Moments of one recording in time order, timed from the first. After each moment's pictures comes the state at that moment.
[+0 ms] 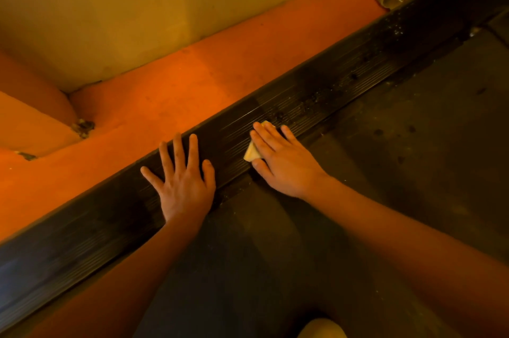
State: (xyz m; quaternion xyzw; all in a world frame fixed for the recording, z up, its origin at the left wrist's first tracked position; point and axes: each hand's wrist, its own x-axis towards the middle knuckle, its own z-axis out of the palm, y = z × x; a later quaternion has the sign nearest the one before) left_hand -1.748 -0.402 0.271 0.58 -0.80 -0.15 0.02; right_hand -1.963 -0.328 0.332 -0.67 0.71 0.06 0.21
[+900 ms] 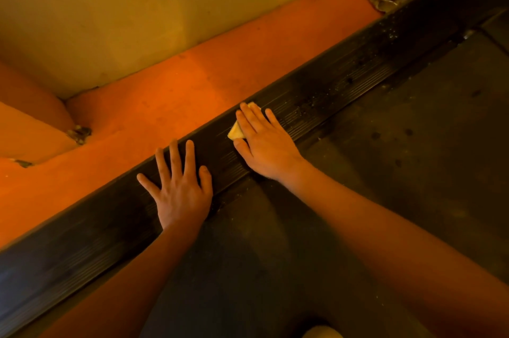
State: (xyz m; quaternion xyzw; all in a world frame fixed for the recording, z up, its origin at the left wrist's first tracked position) left_hand -1.751 -0.402 0.275 0.58 -0.80 -0.15 0.02; right_hand -1.963 -0.377 0.319 -0.65 0.74 0.01 0.17
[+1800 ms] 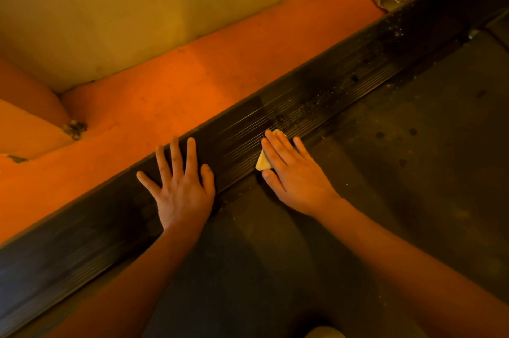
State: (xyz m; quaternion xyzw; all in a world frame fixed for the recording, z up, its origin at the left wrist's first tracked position) left_hand -1.751 -0.402 0.271 0.58 -0.80 -0.15 0.04; right_hand -1.969 -0.301 0.318 -0.64 0.74 0.05 0.17
